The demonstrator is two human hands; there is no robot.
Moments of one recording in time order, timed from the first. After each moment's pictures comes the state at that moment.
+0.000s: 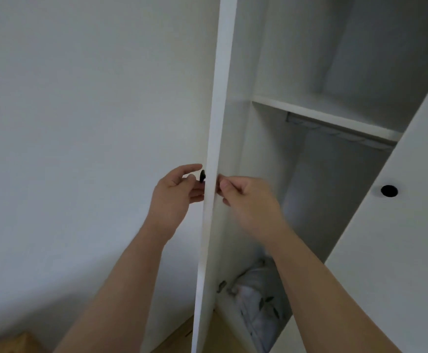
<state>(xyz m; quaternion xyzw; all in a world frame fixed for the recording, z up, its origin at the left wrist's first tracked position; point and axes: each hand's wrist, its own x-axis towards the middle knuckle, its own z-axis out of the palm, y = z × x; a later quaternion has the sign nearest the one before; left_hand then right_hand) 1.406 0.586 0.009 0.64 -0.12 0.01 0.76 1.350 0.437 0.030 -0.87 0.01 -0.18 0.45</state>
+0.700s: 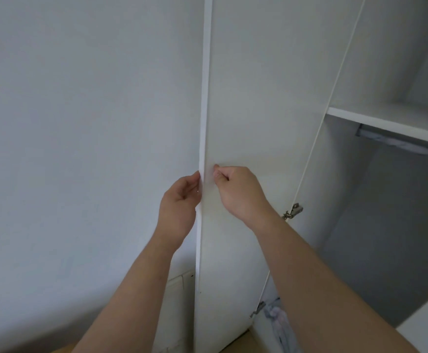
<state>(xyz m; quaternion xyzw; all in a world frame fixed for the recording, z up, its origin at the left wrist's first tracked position) 1.470 0.687 -0.017 0.67 -0.04 0.10 0.73 1.469 0.552 0.038 -0.90 -0.08 -0.15 0.40</state>
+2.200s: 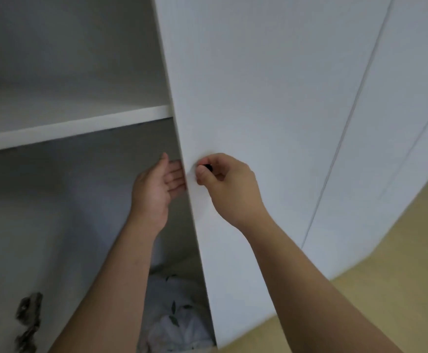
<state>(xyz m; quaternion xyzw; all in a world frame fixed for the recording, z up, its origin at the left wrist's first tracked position) 1.483 0.208 0.004 0.47 -0.40 -0.46 0.64 1.335 0.225 0.014 -0.66 0.49 -0.48 0.30</state>
